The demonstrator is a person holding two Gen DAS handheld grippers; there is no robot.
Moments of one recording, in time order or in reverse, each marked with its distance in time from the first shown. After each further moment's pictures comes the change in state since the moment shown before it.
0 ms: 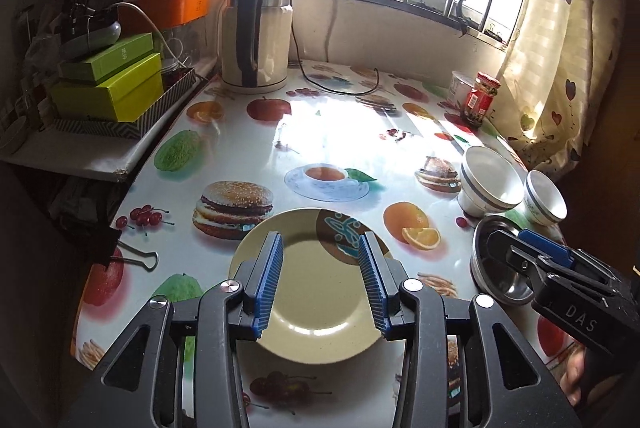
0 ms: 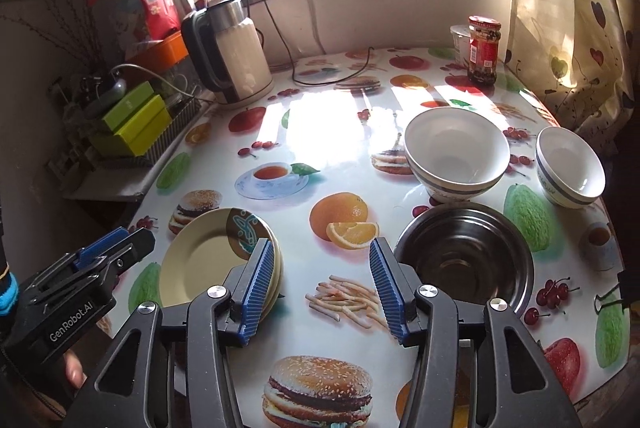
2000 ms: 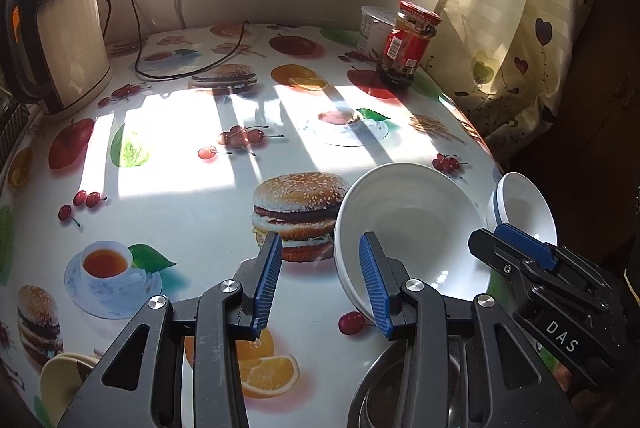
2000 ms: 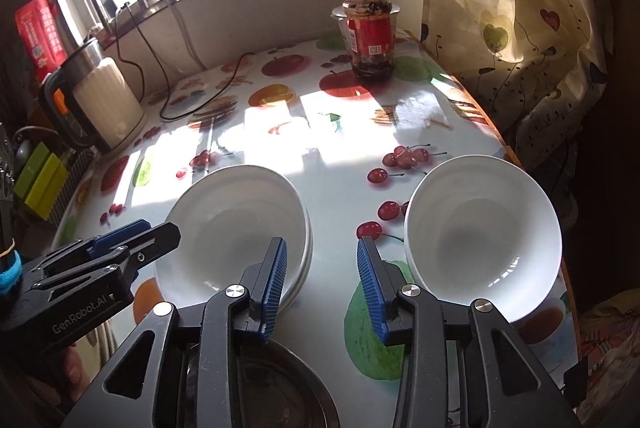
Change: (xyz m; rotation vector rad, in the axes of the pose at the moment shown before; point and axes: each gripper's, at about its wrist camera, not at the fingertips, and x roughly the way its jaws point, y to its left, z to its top) left arm 0.175 -0.158 0.077 0.151 0.208 -0.206; right arm 0.073 -0.177 0.072 0.138 0.046 -0.149
